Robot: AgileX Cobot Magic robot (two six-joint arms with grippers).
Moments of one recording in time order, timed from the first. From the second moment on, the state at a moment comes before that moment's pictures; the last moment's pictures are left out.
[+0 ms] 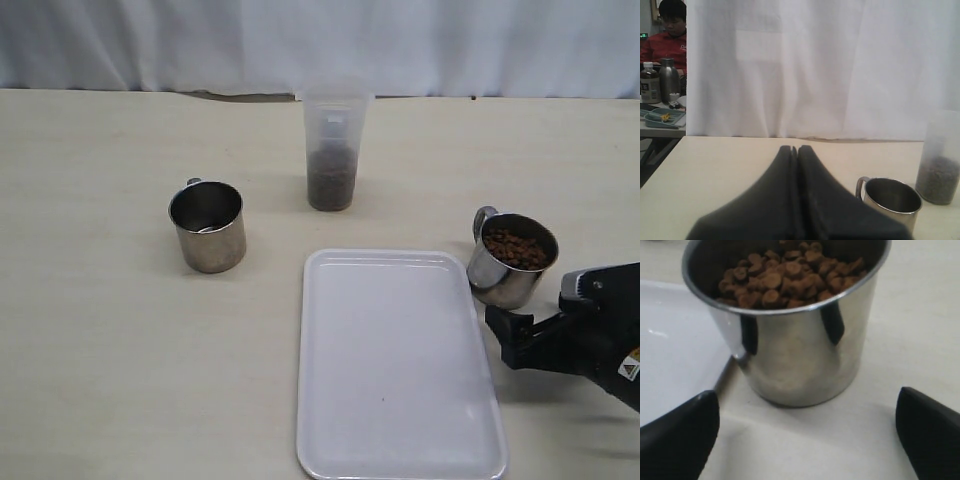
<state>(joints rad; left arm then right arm) -0.09 0.00 0.00 0.17 0.07 -0.21 0.05 2.03 -0.14 -0.33 -1.20 -0.01</state>
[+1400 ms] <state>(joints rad) -0.09 0.00 0.00 0.17 0.07 -0.21 0.05 2.18 -0.39 -0.44 -1.23 0.00</state>
